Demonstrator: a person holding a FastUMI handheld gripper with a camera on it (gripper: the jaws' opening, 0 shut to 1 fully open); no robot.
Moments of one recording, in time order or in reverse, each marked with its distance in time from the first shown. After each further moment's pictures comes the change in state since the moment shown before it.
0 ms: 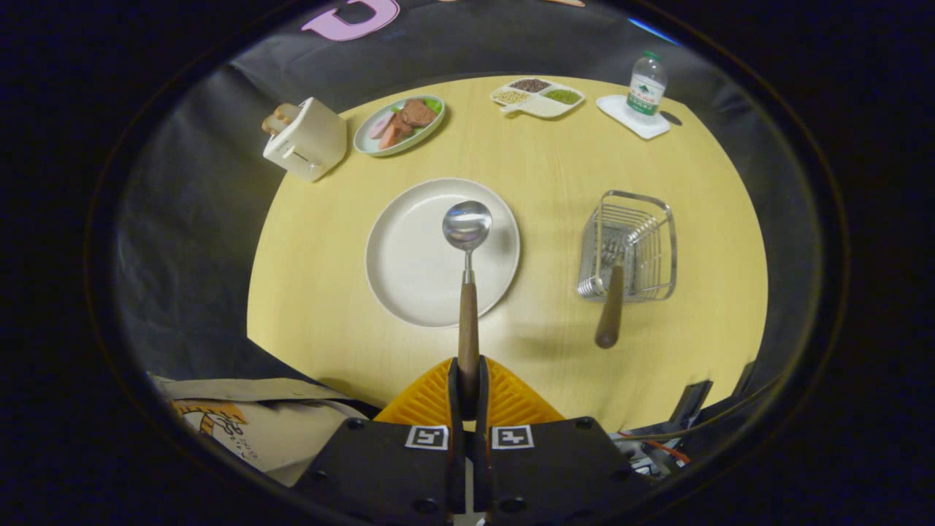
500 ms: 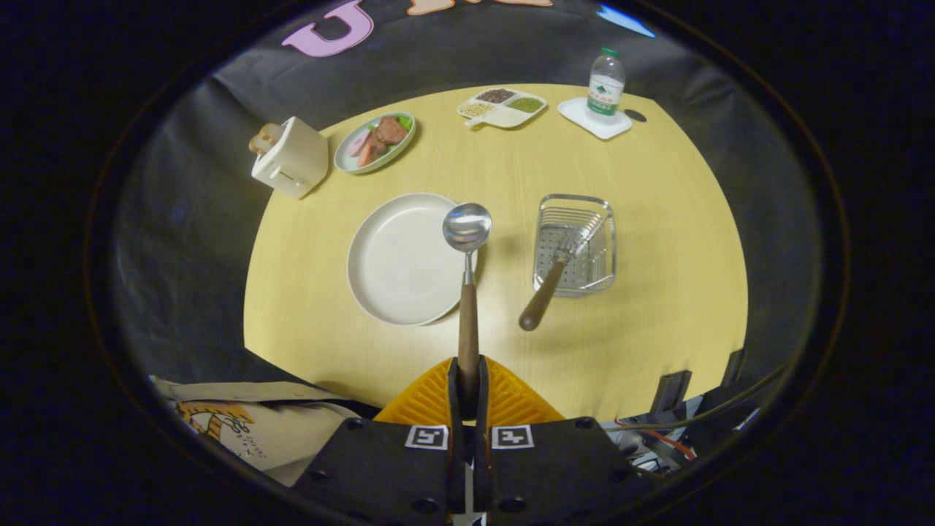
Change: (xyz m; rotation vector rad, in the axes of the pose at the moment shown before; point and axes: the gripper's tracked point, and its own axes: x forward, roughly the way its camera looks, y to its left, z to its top) arm -0.034 -0.038 0.003 0.071 -0.038 -0.035
